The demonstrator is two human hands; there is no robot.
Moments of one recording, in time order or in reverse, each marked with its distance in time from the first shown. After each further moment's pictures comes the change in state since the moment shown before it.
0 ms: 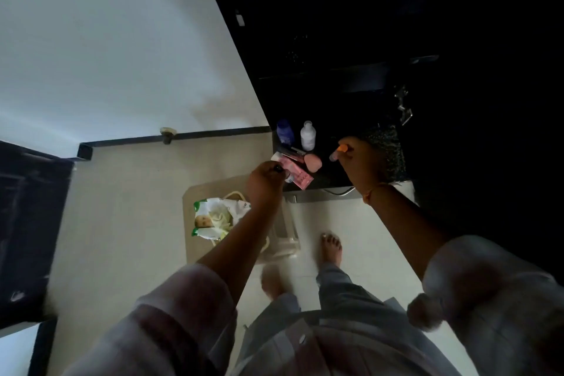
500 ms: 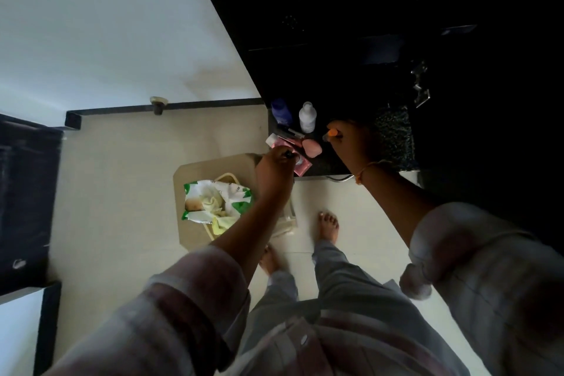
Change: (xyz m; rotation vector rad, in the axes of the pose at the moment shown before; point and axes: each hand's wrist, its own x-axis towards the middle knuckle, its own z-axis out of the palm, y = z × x) left_hand 0.019 -0.005 0.047 0.077 -0.059 0.035; right_hand 0.041 0.016 0.034 -0.105 -0.061 -0.199
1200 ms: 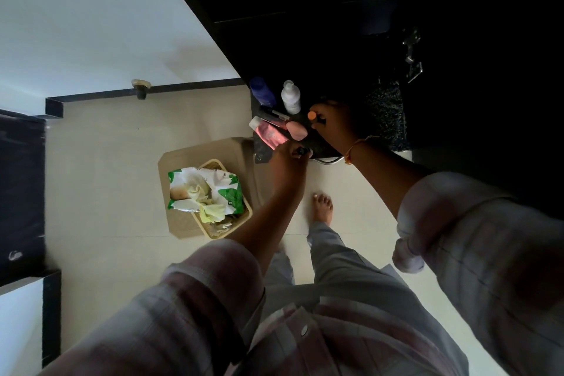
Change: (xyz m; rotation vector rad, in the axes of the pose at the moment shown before) left_hand -0.019 -0.005 0.061 -0.030 -0.030 0.004; right_hand 0.017 0.029 0.023 0.007 -0.166 -0.081
